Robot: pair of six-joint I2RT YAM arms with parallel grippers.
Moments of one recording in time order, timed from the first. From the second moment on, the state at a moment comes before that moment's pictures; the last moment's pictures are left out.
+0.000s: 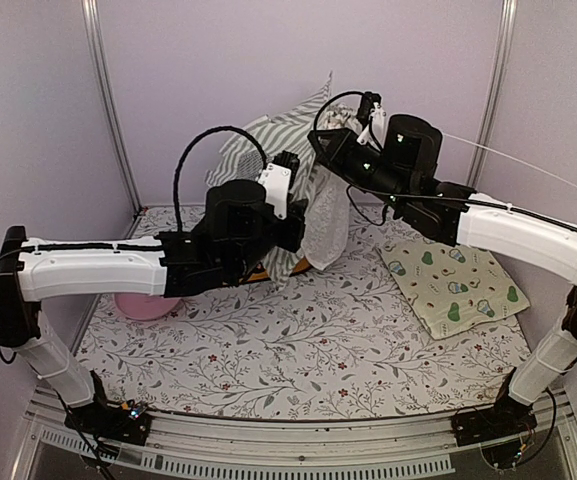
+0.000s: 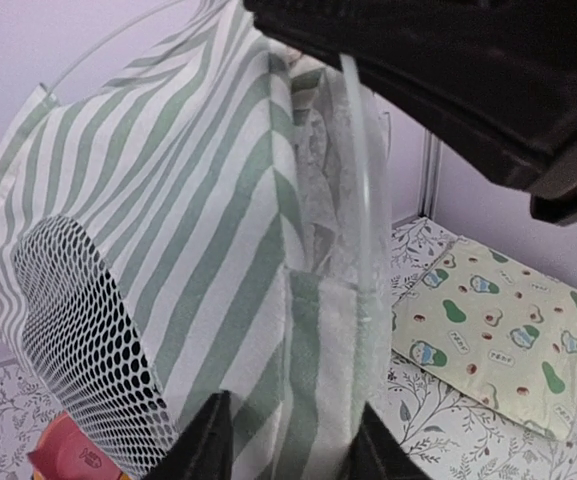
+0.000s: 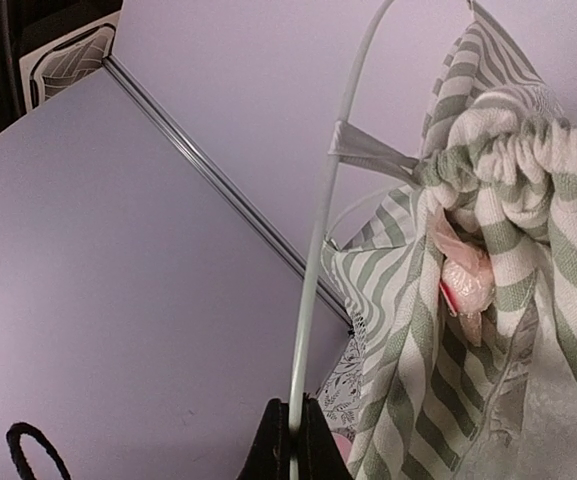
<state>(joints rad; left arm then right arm) -1.08 1.61 1.25 0.23 -0.64 -0.03 0.87 1.60 1.45 0.26 0.17 0.71</state>
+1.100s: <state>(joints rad) -0.66 1.45 0.93 0.43 -0.58 0.34 0.89 1.28 1.58 -0.02 -0.81 0.53</state>
